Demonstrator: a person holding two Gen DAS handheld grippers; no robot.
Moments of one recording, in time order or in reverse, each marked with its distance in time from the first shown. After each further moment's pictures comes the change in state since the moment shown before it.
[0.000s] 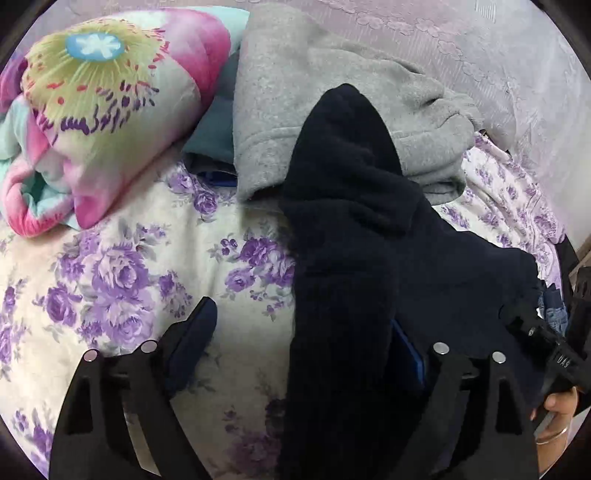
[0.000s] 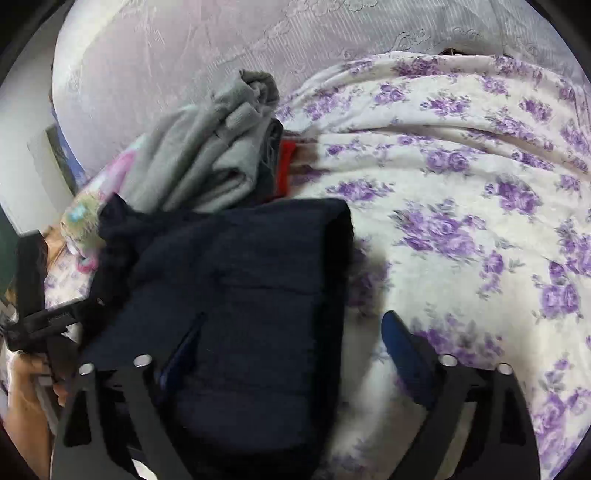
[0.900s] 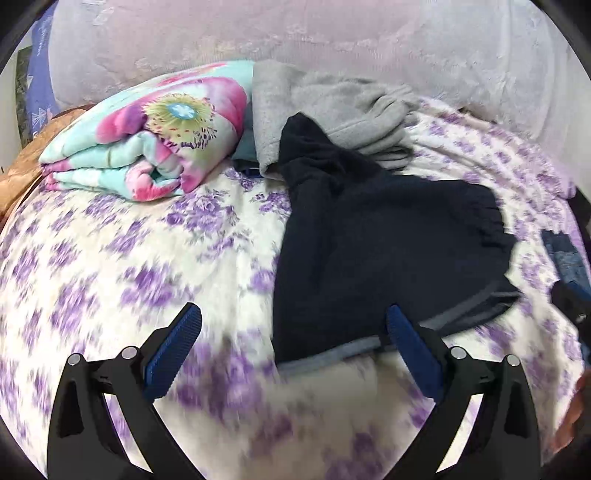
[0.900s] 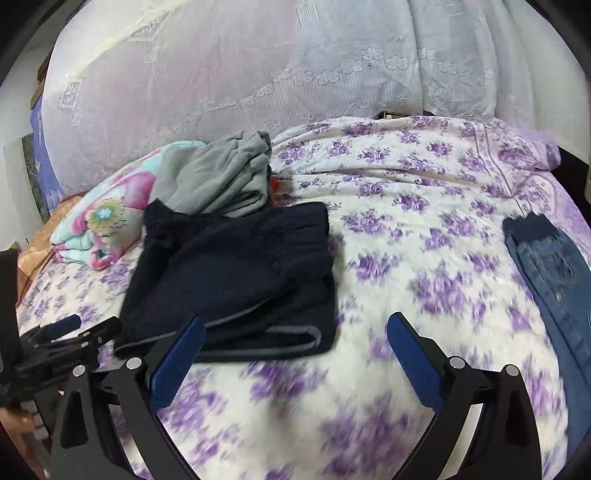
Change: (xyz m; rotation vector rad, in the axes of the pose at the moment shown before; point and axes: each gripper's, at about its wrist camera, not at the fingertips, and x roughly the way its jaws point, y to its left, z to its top) left arm -0.125 -0.050 -0.096 0.096 -0.105 0.207; right arm -0.142 0.081 -0.083 0.047 -0.174 -0.256
